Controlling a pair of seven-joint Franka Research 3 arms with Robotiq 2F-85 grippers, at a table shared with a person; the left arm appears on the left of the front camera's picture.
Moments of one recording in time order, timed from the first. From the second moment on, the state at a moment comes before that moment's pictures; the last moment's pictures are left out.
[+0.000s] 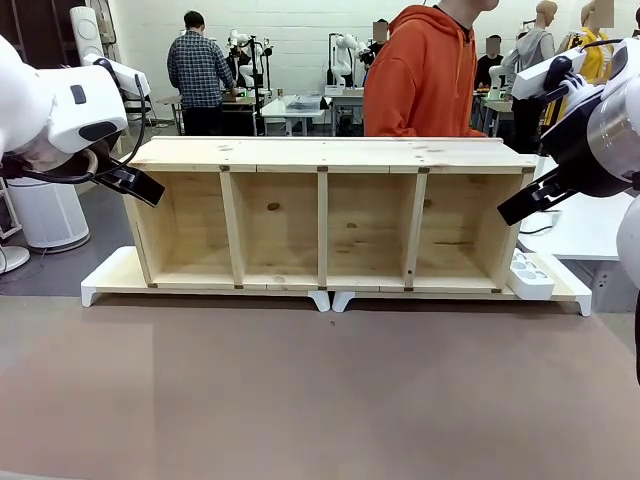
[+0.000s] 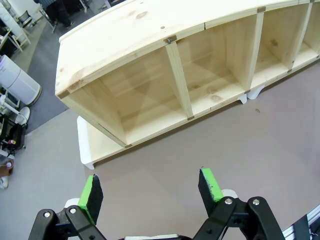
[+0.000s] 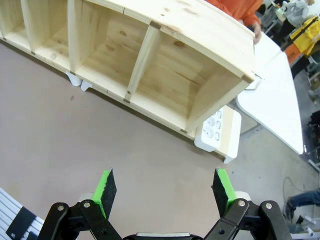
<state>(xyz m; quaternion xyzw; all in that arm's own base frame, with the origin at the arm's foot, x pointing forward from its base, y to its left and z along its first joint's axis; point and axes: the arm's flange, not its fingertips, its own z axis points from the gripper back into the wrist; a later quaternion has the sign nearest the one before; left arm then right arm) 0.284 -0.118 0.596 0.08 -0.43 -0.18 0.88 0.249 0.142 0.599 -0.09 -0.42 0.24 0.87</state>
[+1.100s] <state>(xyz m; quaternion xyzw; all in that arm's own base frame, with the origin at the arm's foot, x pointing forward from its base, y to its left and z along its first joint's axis) 0.284 -0.118 0.596 0.08 -0.43 -0.18 0.88 0.249 0.142 0.599 -0.09 -0.42 0.24 0.87</state>
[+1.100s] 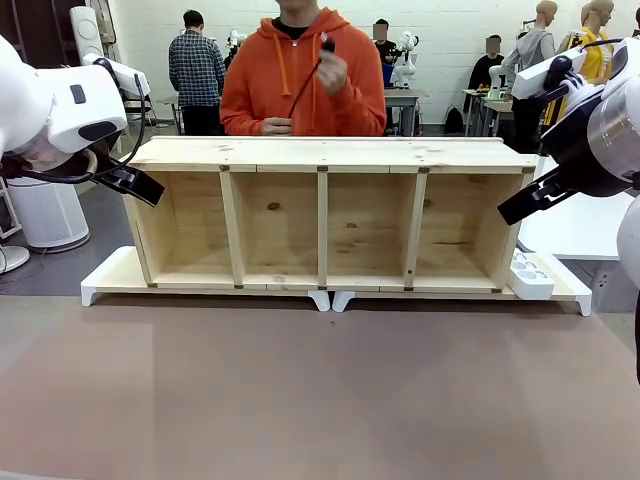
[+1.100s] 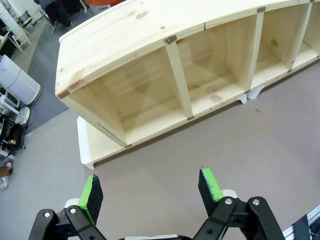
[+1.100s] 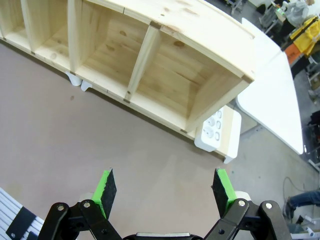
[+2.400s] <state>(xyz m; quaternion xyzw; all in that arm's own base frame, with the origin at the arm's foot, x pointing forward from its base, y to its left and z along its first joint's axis) 0.284 -0.118 0.596 0.08 -0.43 -0.18 0.88 0.249 0.142 0.599 -0.09 -0.42 0.24 0.87</state>
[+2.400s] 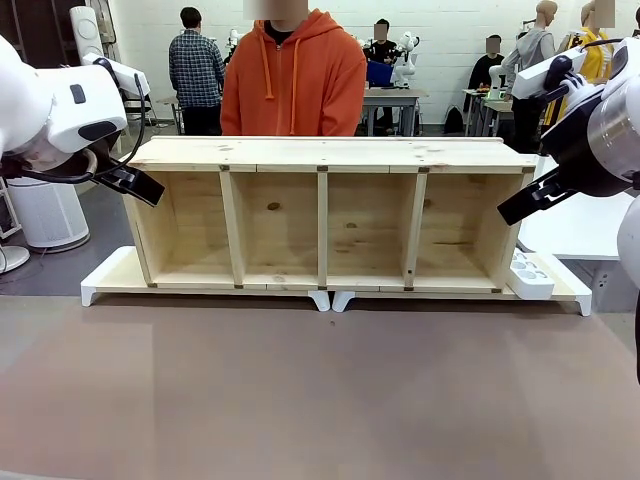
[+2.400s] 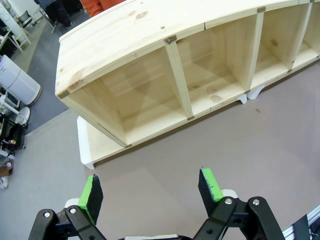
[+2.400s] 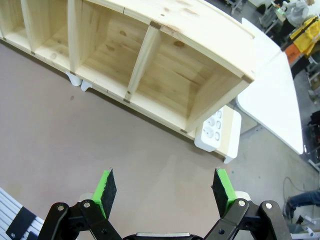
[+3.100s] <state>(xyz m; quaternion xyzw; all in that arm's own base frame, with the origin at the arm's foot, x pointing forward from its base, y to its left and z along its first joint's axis) 0.284 -0.118 0.596 0.08 -0.43 -0.18 0.88 0.249 0.142 0.599 -0.09 -0.42 0.24 0.87</state>
